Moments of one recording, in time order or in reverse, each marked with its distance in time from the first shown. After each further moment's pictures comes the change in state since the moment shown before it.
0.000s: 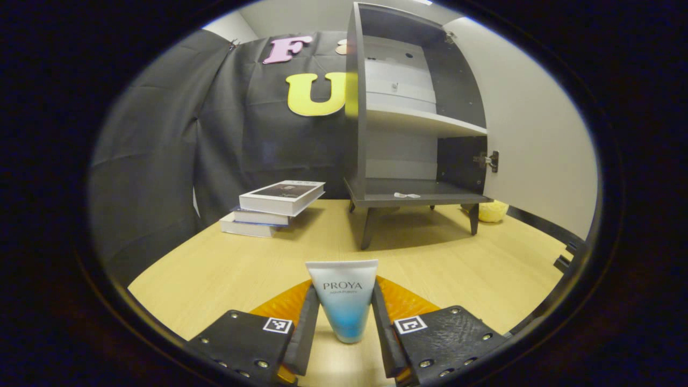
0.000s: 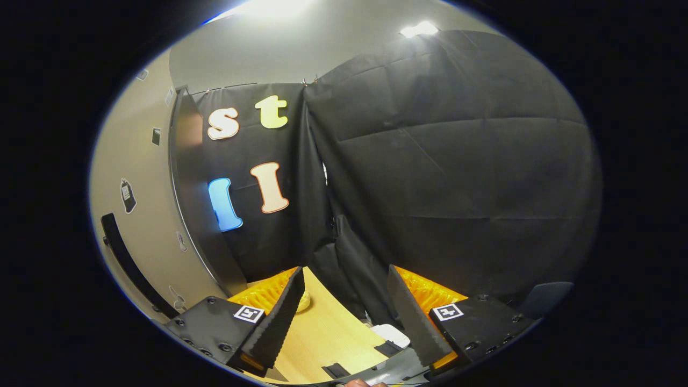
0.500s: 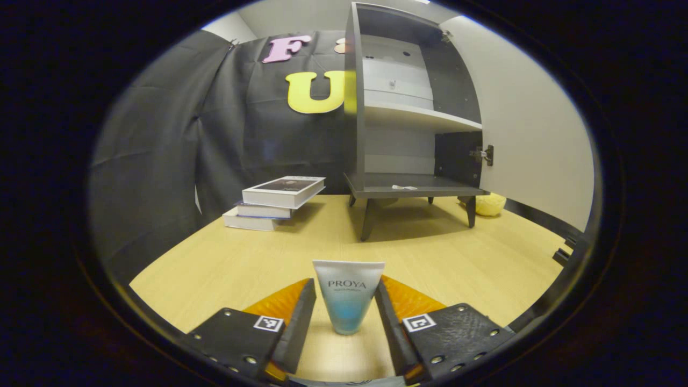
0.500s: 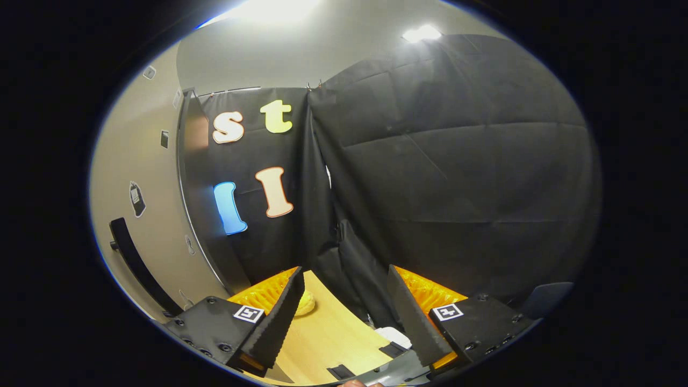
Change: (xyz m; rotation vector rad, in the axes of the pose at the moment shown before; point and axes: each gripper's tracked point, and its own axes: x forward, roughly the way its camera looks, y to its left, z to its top) left arm -0.017 0.000 0.005 0.019 -0.015 -0.006; right arm -0.003 0.018 0.000 -0.009 -0.009 0.023
